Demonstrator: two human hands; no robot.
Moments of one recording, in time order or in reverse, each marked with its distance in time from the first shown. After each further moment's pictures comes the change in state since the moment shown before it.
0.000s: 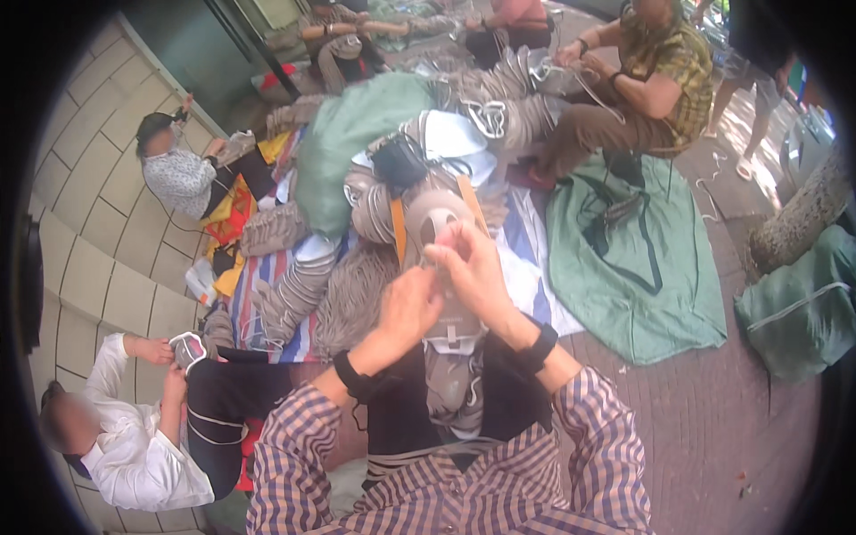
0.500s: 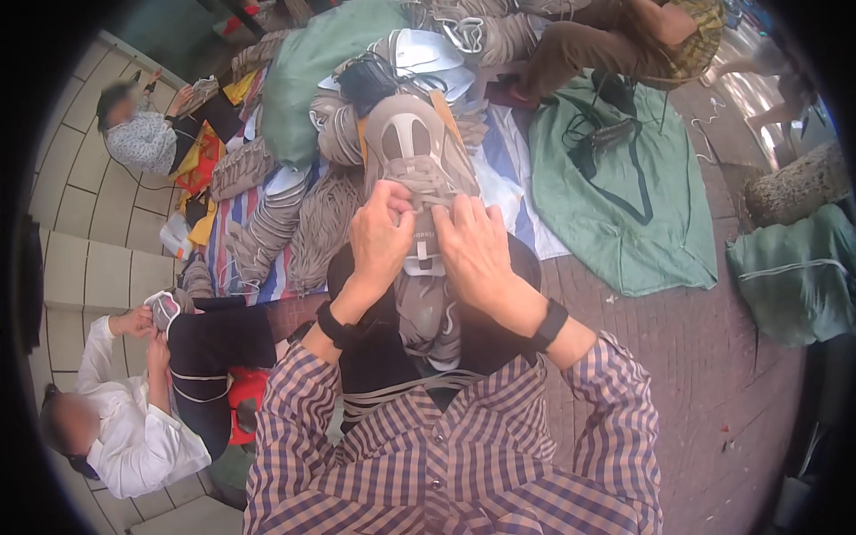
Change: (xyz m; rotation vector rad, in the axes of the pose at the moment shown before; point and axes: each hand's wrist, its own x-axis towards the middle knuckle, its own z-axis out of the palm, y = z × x) left_hand -0.007 0.018 0.025 -0.145 0.216 -0.291; right_hand -0.077 0.004 -0.026 -1.209 -0.153 -0.373
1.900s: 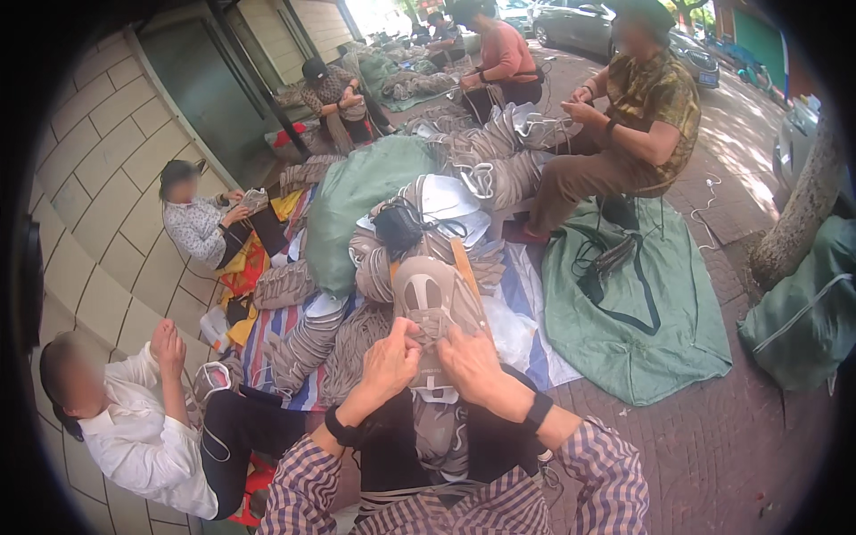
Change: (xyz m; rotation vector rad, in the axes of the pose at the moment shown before) left_hand 0.011 0.013 -0.030 0.130 -0.316 -0.068; right_hand 0.019 0.019 0.006 0.015 -0.149 -0.144
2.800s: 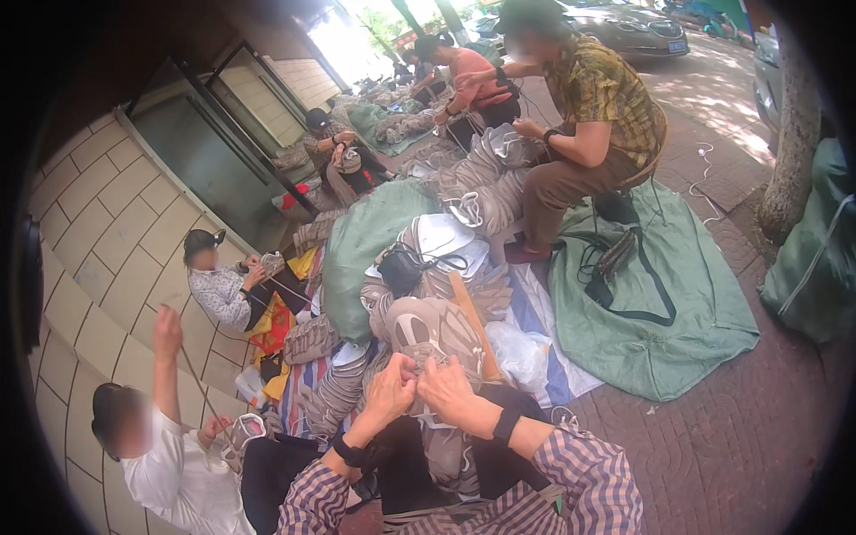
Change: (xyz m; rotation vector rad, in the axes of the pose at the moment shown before) left_hand 0.008 0.007 0.000 0.102 -0.042 -0.037; right_hand 0.006 -0.009 0.011 -0.061 -0.046 -0.053
